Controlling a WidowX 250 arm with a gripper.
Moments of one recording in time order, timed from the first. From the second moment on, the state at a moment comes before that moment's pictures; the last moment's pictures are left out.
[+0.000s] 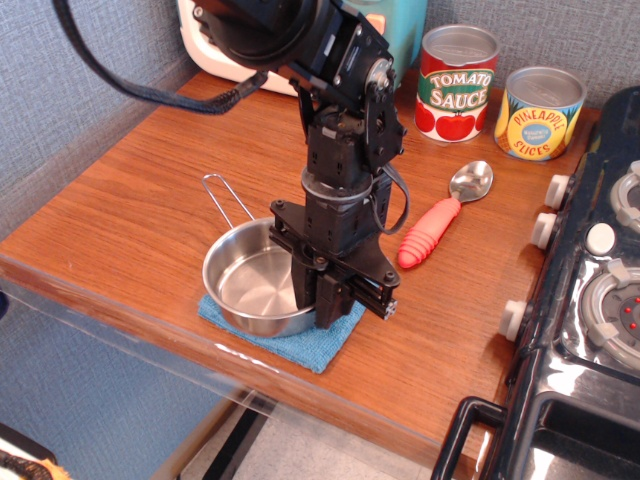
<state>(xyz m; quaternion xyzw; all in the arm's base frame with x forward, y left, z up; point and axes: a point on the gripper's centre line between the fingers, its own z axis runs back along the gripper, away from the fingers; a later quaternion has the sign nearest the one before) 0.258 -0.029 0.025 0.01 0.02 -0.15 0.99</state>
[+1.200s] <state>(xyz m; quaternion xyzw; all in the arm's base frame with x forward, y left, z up) 0.372 0.015 0.087 -0.03 -0.06 -0.05 1.00</state>
